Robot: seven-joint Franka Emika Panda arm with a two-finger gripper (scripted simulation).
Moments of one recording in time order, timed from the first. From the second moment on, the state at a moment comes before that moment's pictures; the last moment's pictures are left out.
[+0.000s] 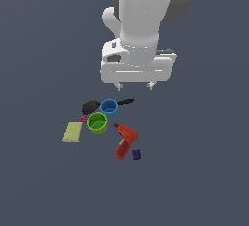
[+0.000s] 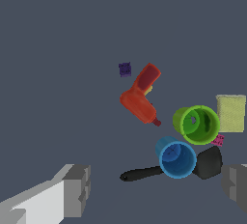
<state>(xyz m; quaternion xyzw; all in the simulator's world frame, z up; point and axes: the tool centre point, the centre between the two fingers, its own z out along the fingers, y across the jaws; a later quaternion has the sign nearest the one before) 0.008 0.033 0.309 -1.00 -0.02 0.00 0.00</state>
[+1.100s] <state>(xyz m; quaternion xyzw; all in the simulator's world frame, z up) 0.023 0.056 0.305 -1.00 -0.03 -0.01 0.02</state>
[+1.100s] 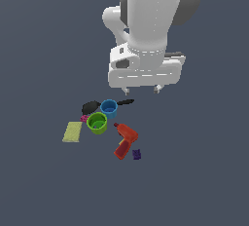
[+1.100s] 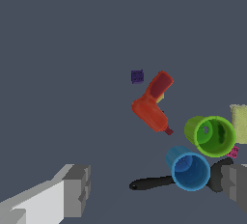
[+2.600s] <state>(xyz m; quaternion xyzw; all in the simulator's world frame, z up) 0.134 0.054 0.097 -1.00 -0.08 0.00 0.00</state>
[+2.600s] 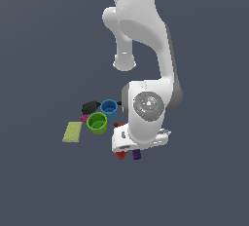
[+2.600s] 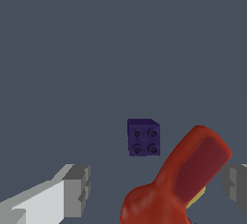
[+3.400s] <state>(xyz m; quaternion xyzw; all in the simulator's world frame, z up) 0.139 0.054 0.061 -1.00 -0.08 0.00 0.00</state>
